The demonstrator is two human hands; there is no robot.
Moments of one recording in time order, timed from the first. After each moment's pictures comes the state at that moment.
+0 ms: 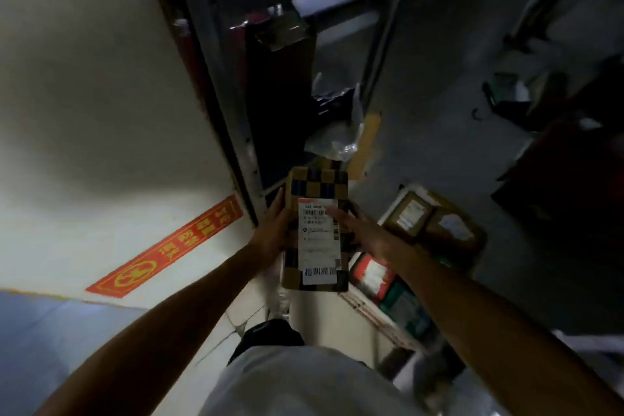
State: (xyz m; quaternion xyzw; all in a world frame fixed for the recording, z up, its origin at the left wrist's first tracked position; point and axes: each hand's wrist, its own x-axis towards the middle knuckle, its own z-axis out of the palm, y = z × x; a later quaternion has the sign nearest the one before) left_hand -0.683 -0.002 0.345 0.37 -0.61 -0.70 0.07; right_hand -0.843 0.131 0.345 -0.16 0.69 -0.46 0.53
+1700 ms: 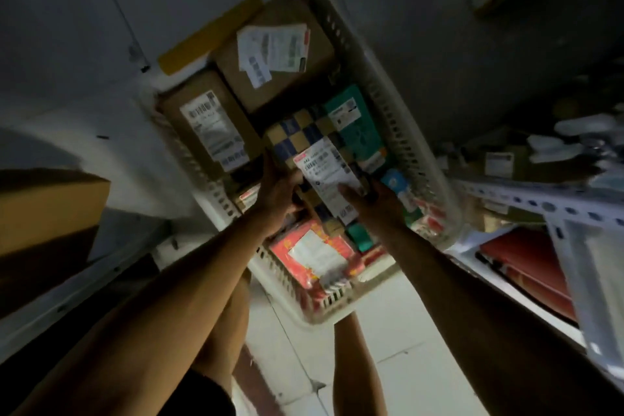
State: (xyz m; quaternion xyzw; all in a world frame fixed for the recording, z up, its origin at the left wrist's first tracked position) left_hand -1.169 0.167 -0.187 0.23 -0.64 -0.56 -0.47; right_hand -1.062 0.322 -0.158 0.50 0.67 -0.52 0.21
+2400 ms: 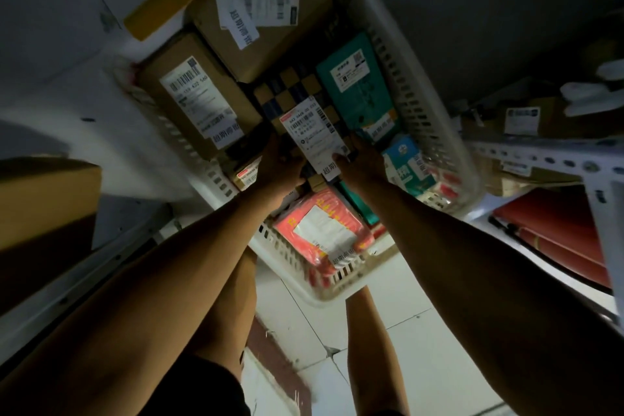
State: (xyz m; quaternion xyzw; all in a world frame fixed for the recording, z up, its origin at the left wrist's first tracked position) left_hand -1.169 0.166 -0.223 0.20 -0.69 -0.47 -0.52; right_hand -1.093 0.306 -0.199 0.47 0.72 -0.43 0.27
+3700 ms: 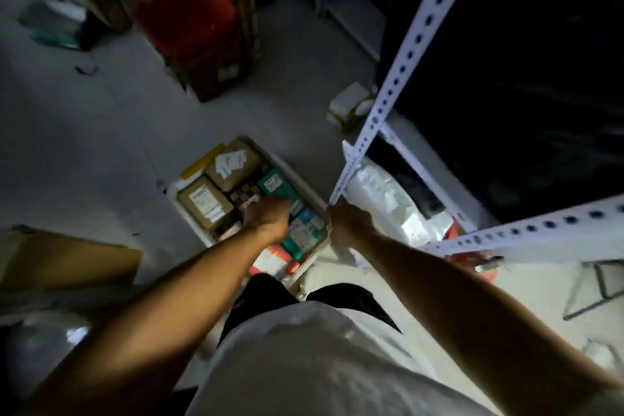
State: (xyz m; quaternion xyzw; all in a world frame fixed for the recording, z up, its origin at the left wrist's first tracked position) left_hand -1.015 0.221 0.271 -0.38 -0.88 0.00 -0.29; right_hand -0.894 0.352 0.290 0.27 0.90 -0.17 0.31
